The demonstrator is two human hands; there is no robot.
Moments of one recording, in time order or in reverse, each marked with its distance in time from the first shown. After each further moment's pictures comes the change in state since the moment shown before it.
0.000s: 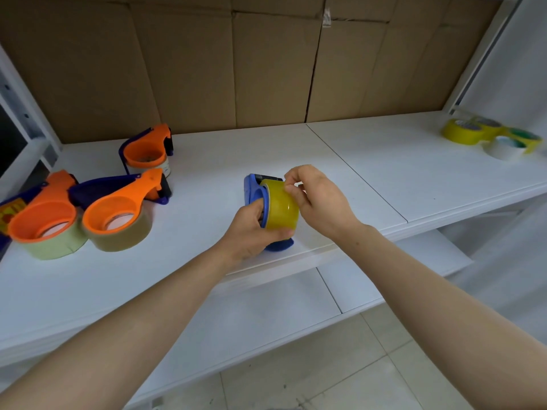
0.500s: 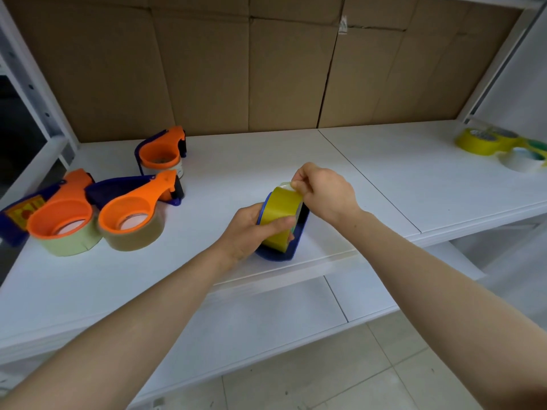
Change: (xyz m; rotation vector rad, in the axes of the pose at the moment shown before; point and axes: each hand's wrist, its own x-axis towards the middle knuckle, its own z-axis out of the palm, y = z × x) left_hand -0.003 0.001 -0.020 -0.182 -0.024 -0.057; right_hand 0.033 -0.005 0.004 -0.199 -0.106 0.176
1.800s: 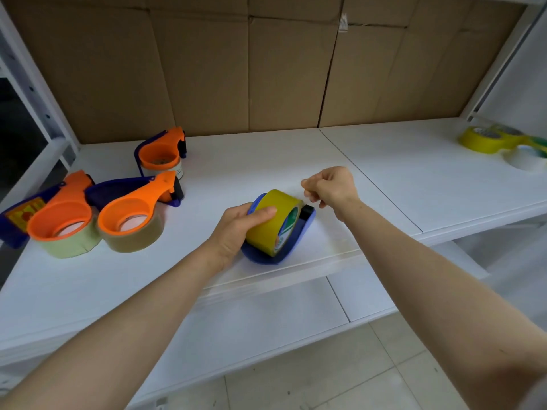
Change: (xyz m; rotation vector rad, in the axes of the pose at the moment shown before) left_hand 0.002 -0.004 -0.013 -0.148 0.096 -0.090; right_hand 0.024 0.029 0.013 0.715 -0.022 0.426
